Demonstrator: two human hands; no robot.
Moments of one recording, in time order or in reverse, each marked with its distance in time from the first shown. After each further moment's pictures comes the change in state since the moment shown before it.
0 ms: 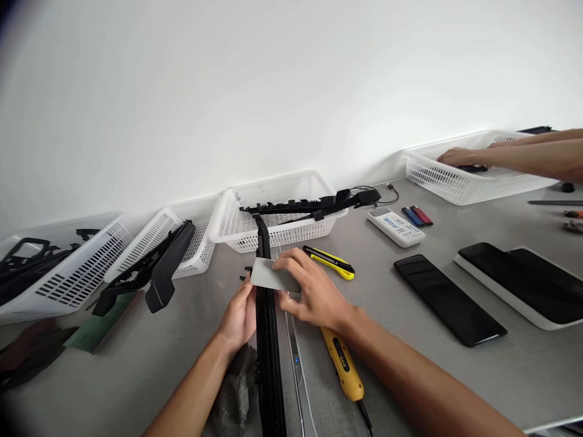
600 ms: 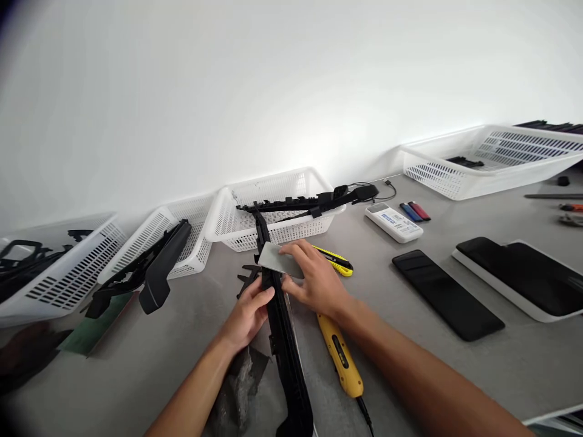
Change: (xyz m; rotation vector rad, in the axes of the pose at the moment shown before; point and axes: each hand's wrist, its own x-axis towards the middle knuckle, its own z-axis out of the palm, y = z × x) left_hand -0.003 -0.004 0.000 0.143 -0.155 -0.151; right_hand 0.000 0.013 0.000 -0.067 0.078 0.154
